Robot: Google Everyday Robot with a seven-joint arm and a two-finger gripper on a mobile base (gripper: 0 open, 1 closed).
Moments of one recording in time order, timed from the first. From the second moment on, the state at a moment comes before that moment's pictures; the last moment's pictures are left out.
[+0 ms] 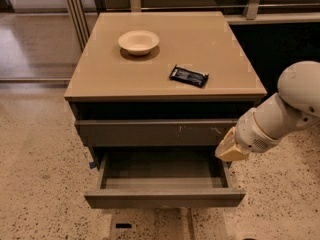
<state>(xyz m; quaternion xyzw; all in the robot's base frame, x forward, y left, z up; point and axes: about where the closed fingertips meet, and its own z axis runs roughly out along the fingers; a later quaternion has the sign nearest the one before) 0.454 -0.174 0.737 -0.59 0.77 0.15 0.17</state>
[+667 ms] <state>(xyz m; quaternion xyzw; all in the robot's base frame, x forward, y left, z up) 0.443 -0.173 0.685 -0.60 0.77 0.15 0.17</state>
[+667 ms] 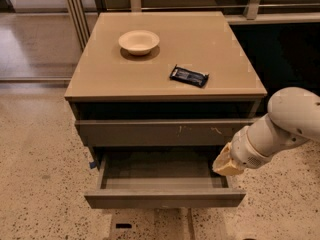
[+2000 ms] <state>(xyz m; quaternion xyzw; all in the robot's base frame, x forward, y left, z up) 0.415 -0.166 0.485 -0.59 0.77 0.20 0.14</state>
